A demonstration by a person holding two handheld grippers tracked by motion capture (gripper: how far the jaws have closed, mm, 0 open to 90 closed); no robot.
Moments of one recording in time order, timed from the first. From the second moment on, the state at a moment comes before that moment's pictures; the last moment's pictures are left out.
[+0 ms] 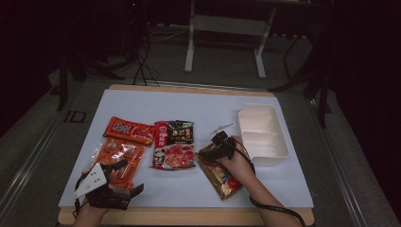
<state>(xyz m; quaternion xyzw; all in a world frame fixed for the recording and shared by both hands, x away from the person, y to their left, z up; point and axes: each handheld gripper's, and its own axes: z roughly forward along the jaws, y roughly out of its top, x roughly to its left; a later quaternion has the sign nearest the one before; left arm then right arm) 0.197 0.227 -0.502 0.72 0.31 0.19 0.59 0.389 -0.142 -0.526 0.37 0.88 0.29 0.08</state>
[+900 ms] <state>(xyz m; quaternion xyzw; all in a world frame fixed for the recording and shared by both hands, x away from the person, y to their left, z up) 0.197 0.225 -0.503 0.73 0.31 0.19 0.59 0.374 -0.144 -0.496 0.32 0.89 0.32 0.07</state>
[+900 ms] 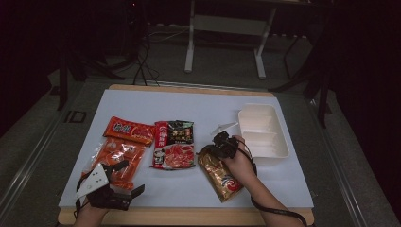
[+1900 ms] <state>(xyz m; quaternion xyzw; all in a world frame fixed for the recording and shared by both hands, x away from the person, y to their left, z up) 0.197 0.224 -0.503 0.72 0.31 0.19 0.59 0.343 -0.170 -0.397 0.27 0.84 0.47 0.09</state>
